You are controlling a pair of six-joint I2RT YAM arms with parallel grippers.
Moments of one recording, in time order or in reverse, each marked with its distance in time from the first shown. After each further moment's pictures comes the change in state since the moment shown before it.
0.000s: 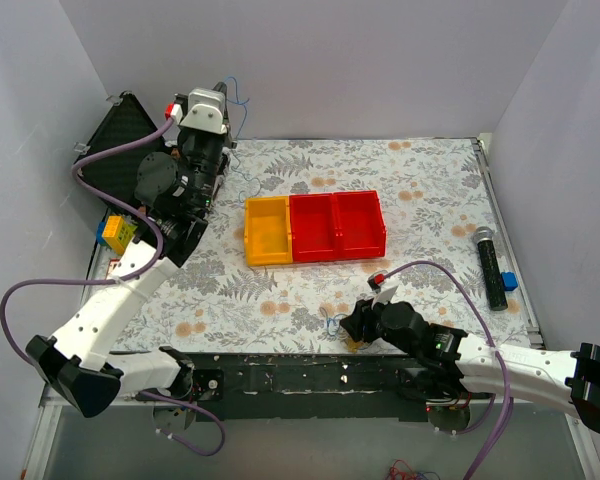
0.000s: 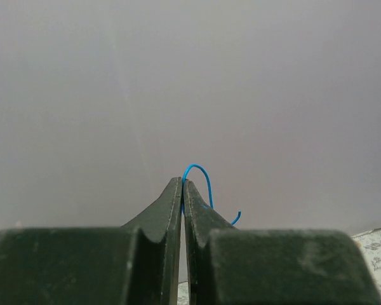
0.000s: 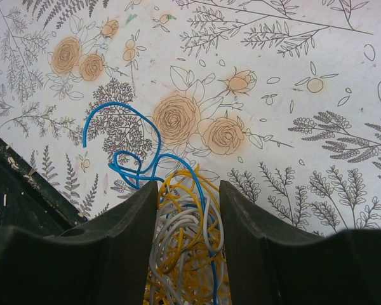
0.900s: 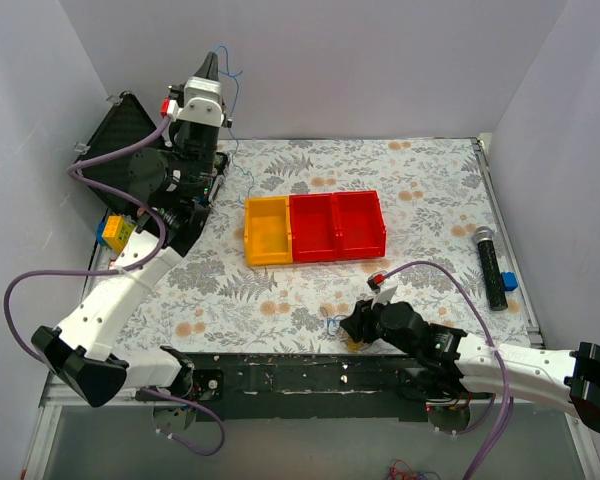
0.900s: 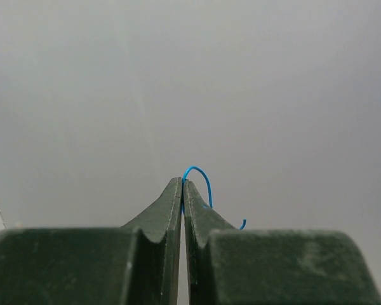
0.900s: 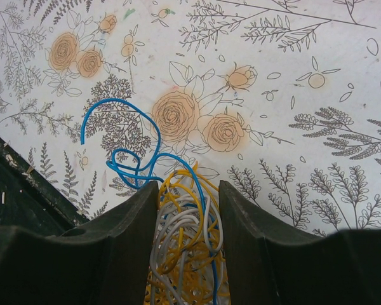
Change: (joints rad) left arm 0.000 0.047 0.084 0.150 0.036 0.130; right arm 0.000 0.010 0.000 -0.002 -0.007 0.006
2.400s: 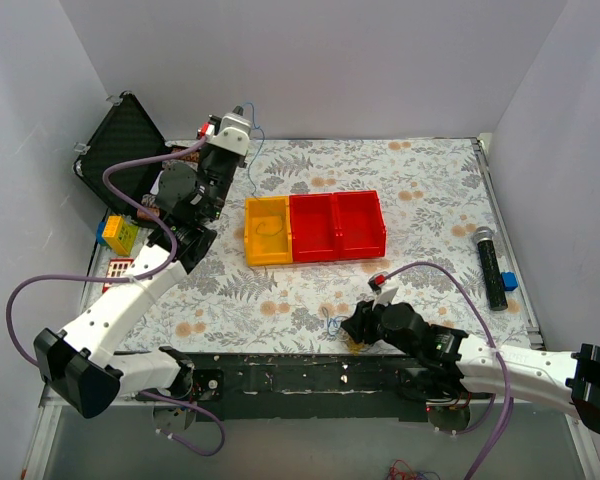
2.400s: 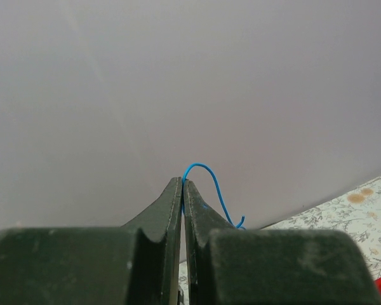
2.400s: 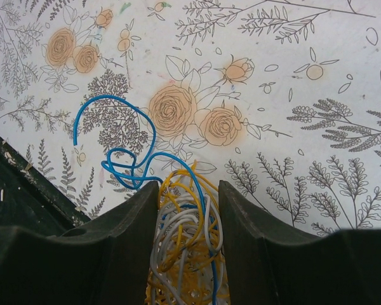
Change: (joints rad) left arm 0.001 -0.056 -0.244 -0.097 0.039 -0.035; right arm 0.000 -0.016 -0.004 -0.018 -0.003 0.011
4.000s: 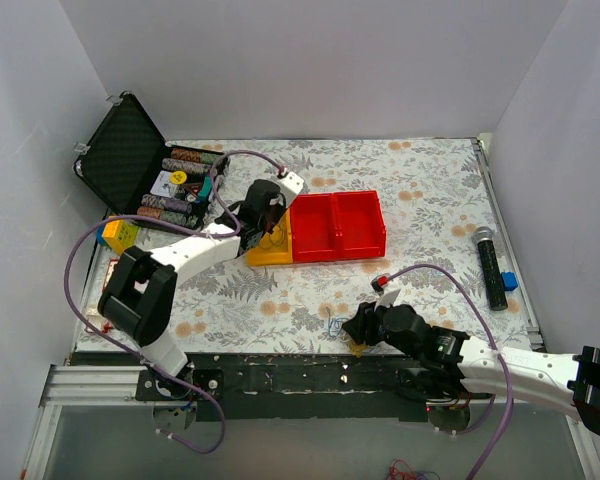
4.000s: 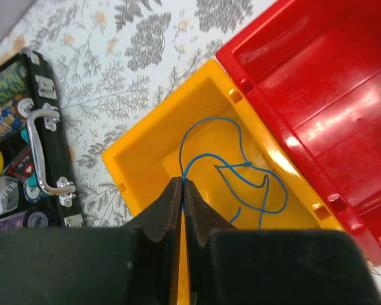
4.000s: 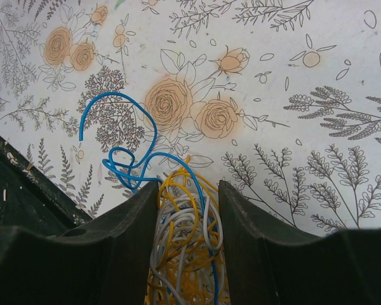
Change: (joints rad) left arm 0.000 0.425 -0.113 -0.463 -0.062 -0.174; right arm 0.000 -0.029 -0.027 -0.006 0.000 0.038
